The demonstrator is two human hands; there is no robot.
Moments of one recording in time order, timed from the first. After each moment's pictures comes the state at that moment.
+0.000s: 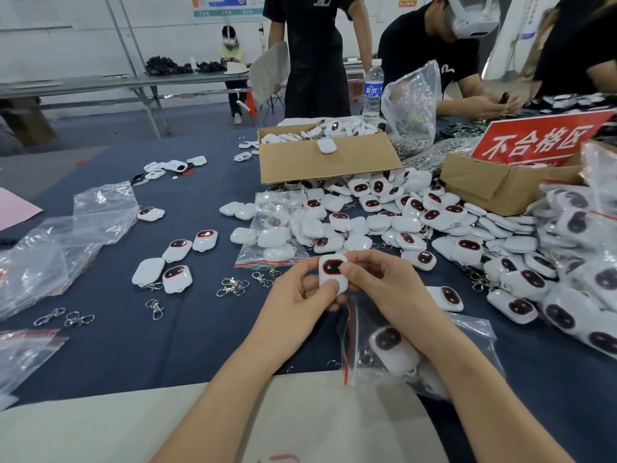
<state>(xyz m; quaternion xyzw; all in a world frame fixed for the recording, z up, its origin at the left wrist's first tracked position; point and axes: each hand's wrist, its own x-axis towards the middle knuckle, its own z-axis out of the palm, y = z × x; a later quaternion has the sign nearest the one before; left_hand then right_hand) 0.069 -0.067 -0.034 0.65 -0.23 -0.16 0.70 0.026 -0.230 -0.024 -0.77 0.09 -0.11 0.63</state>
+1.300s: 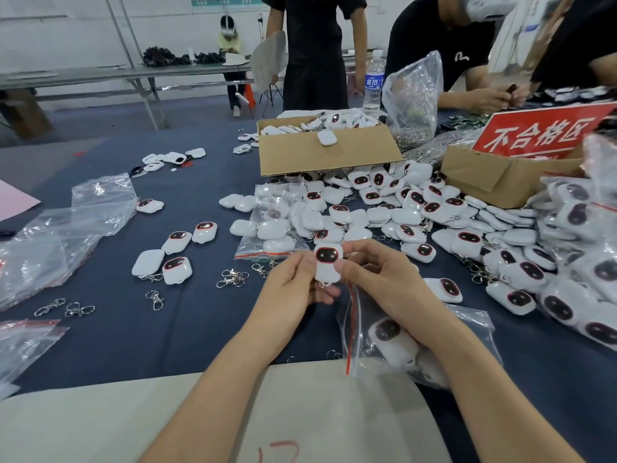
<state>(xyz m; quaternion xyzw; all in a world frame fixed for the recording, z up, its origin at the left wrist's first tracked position) 0.075 -0.070 -0.034 0.62 -0.14 -0.18 0.75 0.021 -0.229 -0.021 -0.79 0.03 -0.12 0.60</state>
